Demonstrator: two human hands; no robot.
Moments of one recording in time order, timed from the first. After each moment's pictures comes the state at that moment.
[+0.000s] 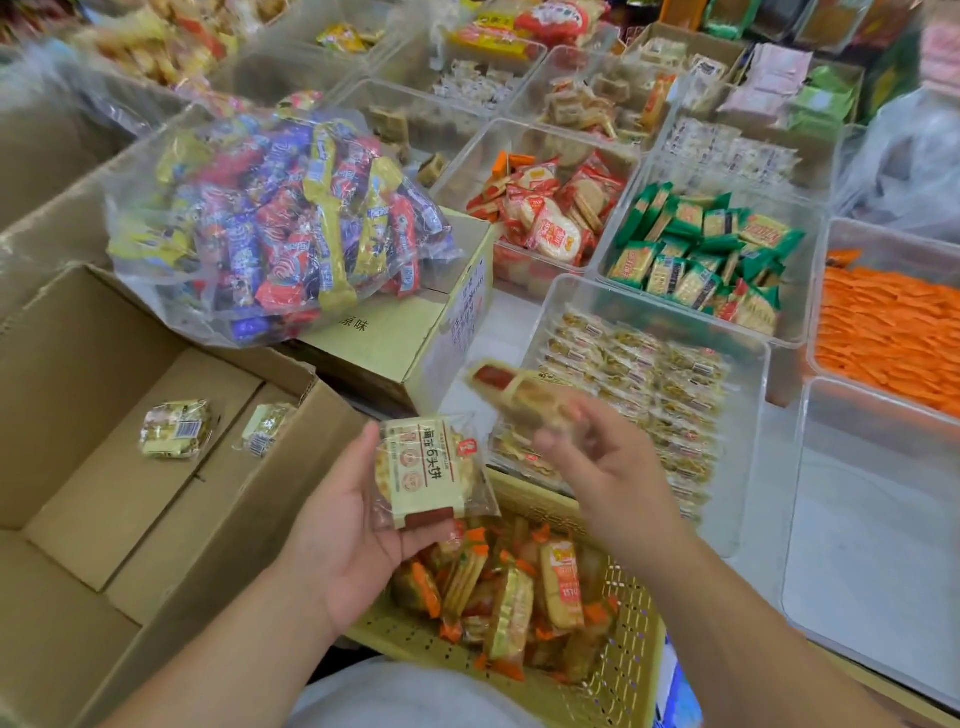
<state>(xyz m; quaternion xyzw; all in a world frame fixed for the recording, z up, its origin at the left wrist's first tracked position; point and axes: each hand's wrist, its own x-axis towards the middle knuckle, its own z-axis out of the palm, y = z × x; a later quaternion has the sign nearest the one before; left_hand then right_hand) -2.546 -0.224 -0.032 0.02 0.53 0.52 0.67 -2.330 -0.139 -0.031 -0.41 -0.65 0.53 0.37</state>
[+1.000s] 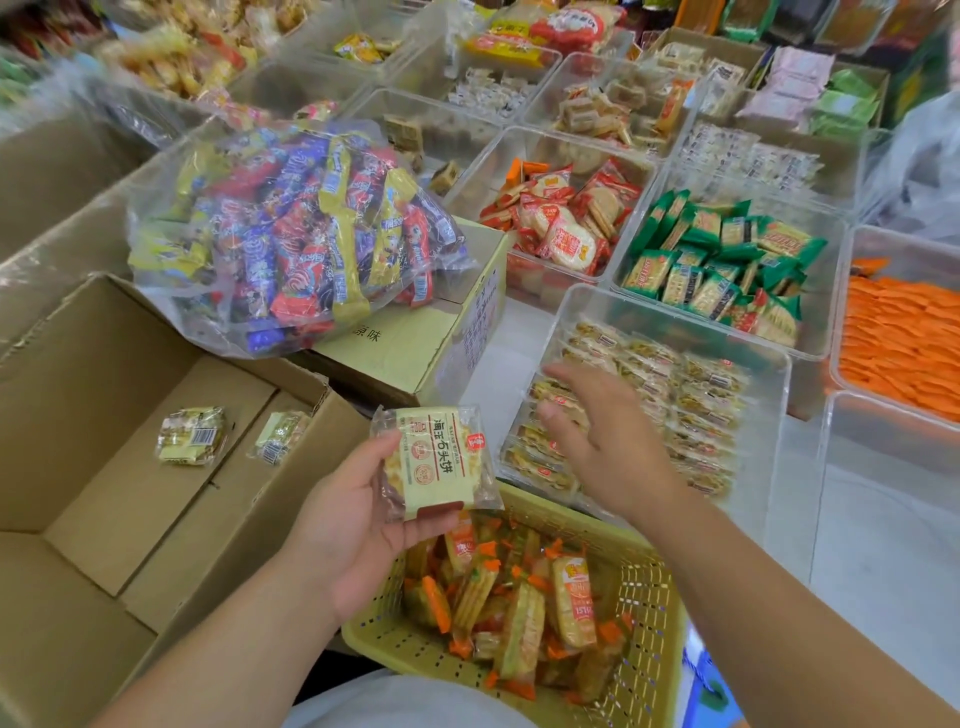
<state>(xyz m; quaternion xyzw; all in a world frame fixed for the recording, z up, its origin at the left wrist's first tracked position) -2.555 -0.210 -0.029 0.04 0.56 0.53 0.63 -2.335 -0.085 -0.054 -0.47 -0.80 0.30 0.20</state>
